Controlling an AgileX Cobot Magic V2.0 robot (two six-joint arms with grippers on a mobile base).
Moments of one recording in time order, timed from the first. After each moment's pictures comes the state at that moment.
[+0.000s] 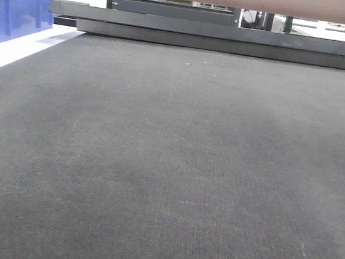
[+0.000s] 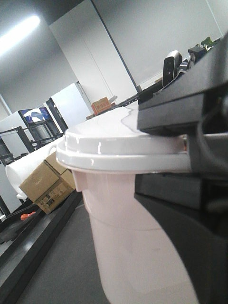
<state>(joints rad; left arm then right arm) -0.07 1.38 -1.21 -1.72 1.01 0.75 -0.24 1.09 -0.93 1.79 0.82 -0.85</state>
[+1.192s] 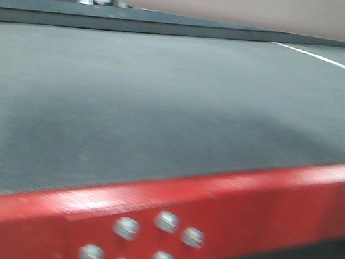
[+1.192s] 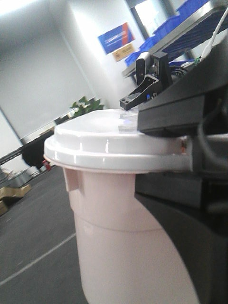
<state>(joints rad) -0.09 1.38 -1.21 -1.67 1.05 0.75 -0.22 1.08 -0.93 1.79 0.65 -0.83</state>
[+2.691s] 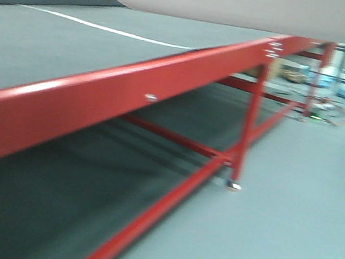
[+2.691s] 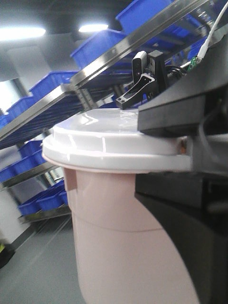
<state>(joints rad) -0.10 1.38 -1.21 -1.67 1.06 0.75 -0.22 1.08 -0.93 1.79 0.64 -0.83</state>
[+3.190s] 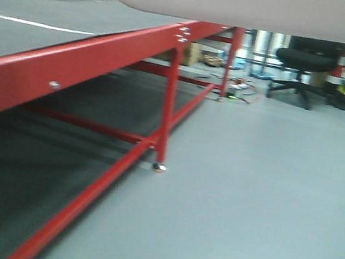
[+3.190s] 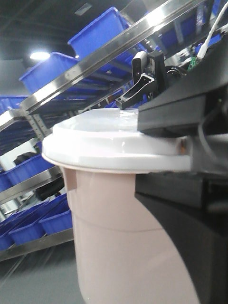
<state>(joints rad) -0.10 1.38 -1.21 -1.67 1.06 0.75 -0.22 1.08 -0.93 1.79 0.64 -0.83</state>
